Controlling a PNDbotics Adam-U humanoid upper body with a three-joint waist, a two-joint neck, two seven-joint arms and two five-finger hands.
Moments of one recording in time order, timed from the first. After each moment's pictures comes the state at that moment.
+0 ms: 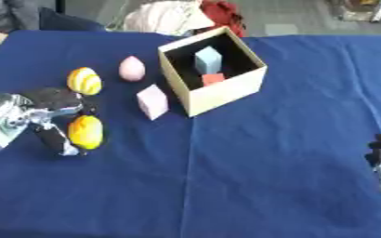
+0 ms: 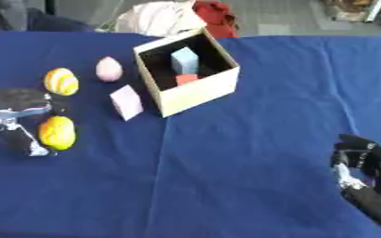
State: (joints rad) left arm -0.25 0.89 -0.15 -1.59 -0.78 -0.12 -0.57; right arm -0.13 -0.26 0.09 -1.72 0.14 -0.10 0.06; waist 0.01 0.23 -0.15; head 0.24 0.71
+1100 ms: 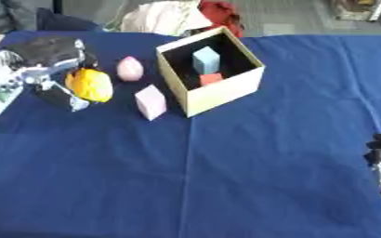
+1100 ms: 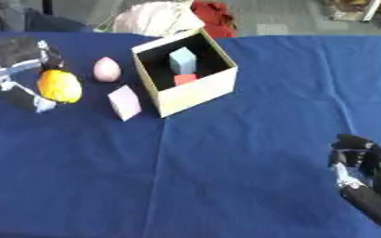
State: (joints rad) left arm -0.52 0.93 -0.13 -1.69 -0.71 -0.11 -0.48; right arm -0.13 -0.26 0.10 -1.72 0.14 -0.10 0.07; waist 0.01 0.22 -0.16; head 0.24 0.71
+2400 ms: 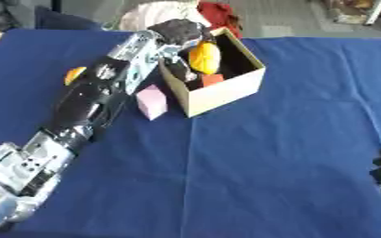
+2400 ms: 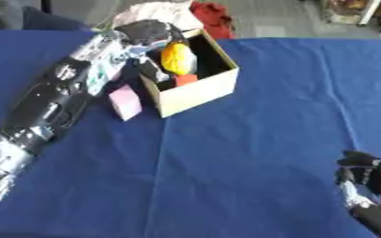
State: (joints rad) left arm -0.97 0.45 -0.28 -1.04 -1.08 -0.20 -0.27; right arm -0.13 -0.27 0.14 -1.70 0.12 -0.10 0.12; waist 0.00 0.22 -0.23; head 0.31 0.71
